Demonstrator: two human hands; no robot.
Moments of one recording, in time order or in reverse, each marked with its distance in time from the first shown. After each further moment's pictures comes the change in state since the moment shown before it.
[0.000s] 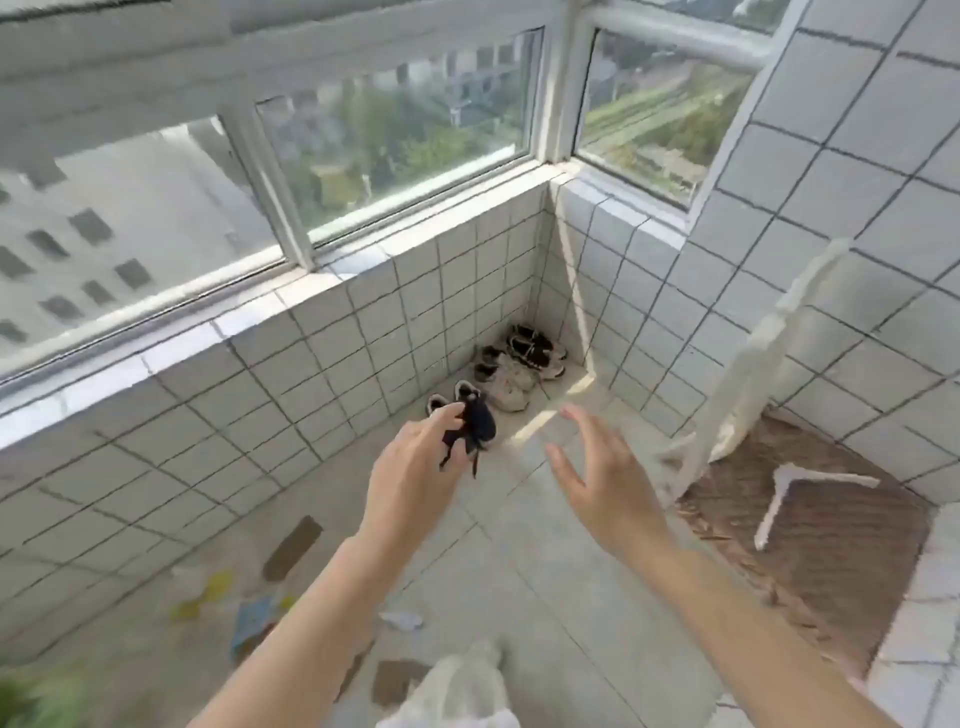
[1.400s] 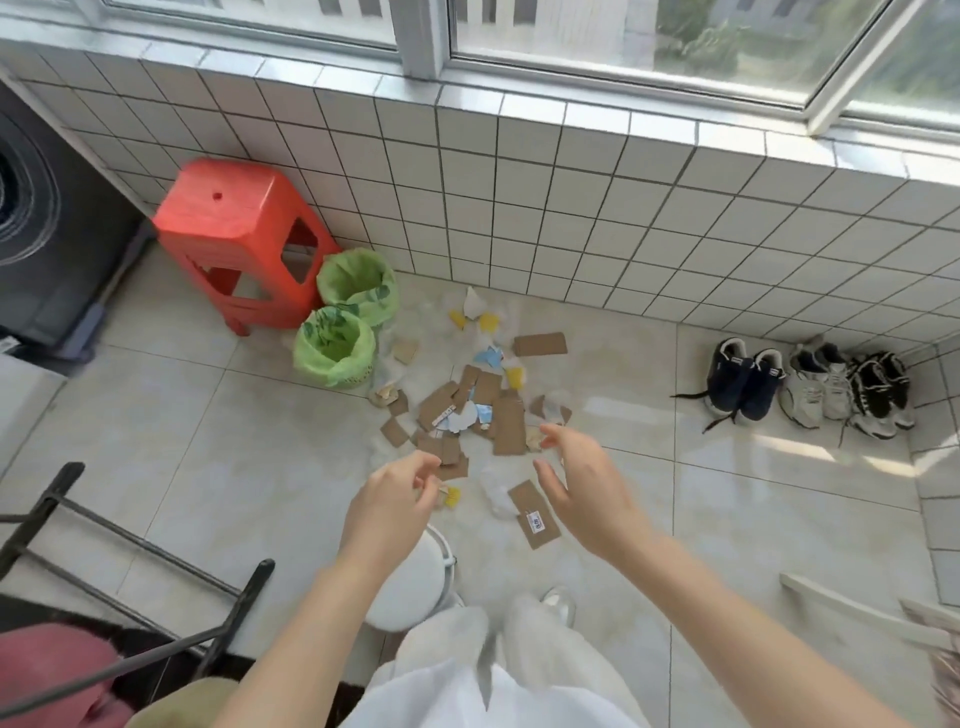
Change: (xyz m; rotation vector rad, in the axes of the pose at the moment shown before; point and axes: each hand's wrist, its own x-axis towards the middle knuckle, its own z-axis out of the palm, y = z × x) left_hand -0.483 -0.173 -0.064 -0.196 0.282 -1.082; right_hand -0.245 -0.217 0.227 0.028 -0.835 -0.621
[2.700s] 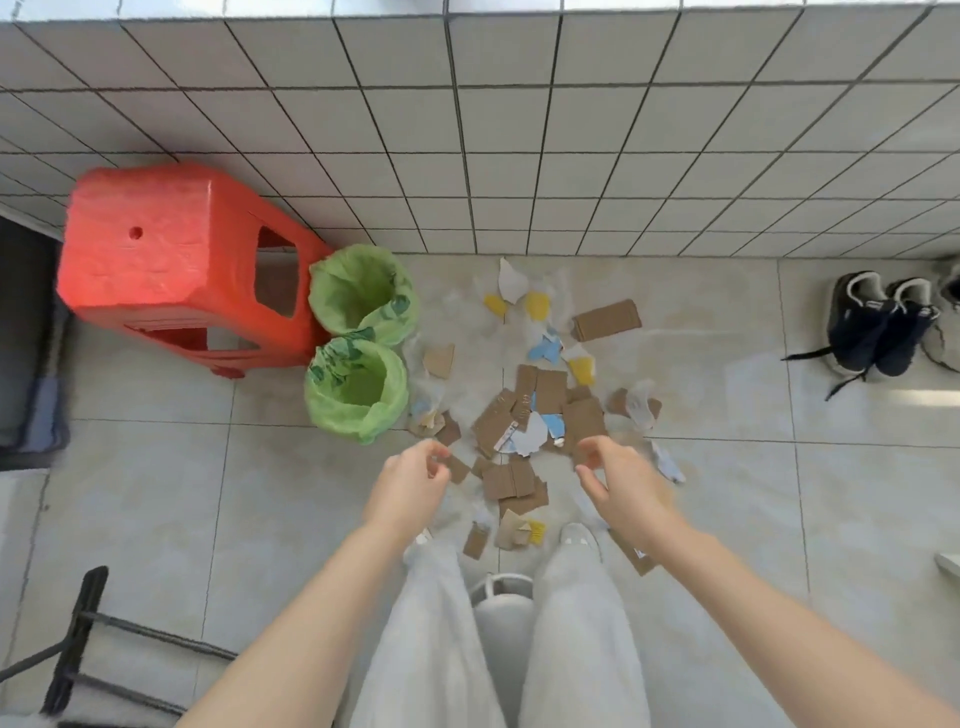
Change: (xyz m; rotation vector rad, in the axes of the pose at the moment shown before) left_hand 0.379 -0.135 -0.029 0.108 -0.321 -0.186; right_hand 0.313 0.038 0.173 0.083 -0.231 0.436
